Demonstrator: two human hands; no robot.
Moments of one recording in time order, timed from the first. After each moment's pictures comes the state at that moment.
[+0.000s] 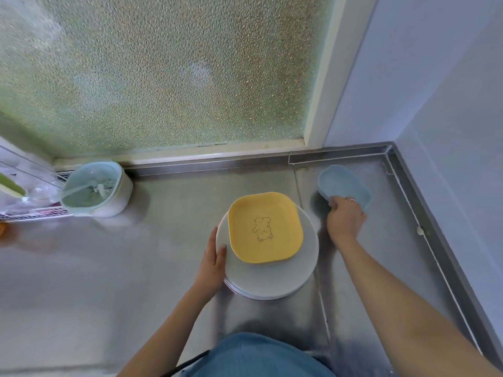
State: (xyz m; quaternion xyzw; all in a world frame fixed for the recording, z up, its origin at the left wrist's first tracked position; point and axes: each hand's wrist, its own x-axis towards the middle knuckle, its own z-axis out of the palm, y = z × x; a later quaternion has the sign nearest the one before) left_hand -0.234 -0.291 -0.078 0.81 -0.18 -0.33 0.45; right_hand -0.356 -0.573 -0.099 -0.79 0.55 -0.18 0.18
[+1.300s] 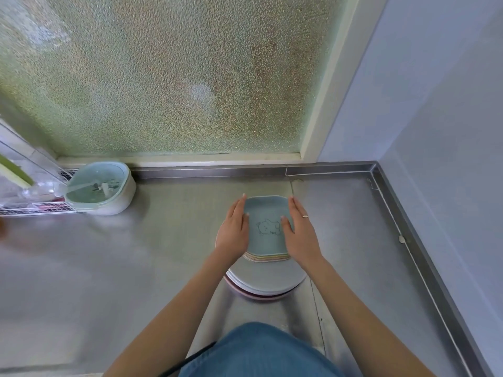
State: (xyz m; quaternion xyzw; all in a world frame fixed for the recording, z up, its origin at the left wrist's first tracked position) left_hand -0.225 -0.347 -0.032 0.83 -0.31 -0.20 0.42; right_hand -0.341 -0.458 -0.031 -0.85 0.35 -0.14 0.36
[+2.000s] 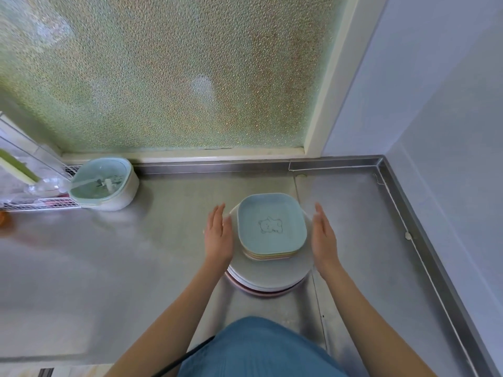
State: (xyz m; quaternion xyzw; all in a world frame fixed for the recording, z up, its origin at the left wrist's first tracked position) left_hand -0.223 -0.322 -0.058 0.84 -0.16 -0.19 0.49; right_hand -0.372 -0.472 -0.049 -0.66 0.46 -0.22 0.55
